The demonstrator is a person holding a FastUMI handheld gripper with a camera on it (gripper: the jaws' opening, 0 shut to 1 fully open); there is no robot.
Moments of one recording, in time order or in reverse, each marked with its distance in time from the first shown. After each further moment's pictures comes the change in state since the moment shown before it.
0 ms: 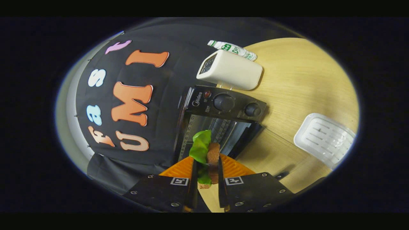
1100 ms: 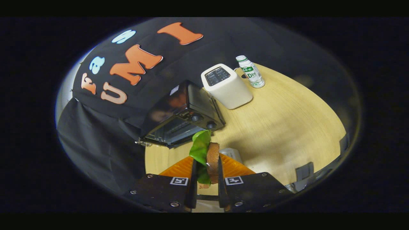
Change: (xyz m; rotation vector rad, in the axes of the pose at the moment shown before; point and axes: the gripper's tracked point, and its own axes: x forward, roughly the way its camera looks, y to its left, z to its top) arm -0.152 -0.019 0.120 -0.549 0.332 -0.229
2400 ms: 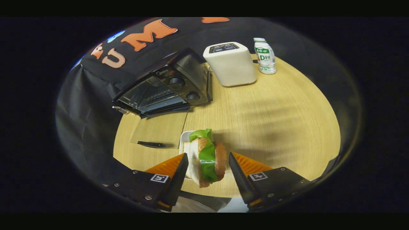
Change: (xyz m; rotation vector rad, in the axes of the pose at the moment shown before) arm 0.044 -0.090 -0.062 -0.307 0.280 -0.114
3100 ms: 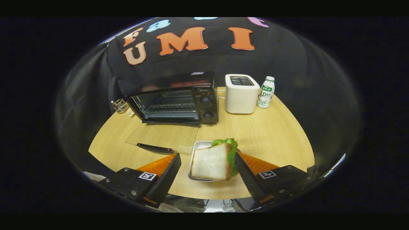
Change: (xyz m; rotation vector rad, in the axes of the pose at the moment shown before) arm -0.055 0.049 0.005 -0.241 -0.295 -0.231
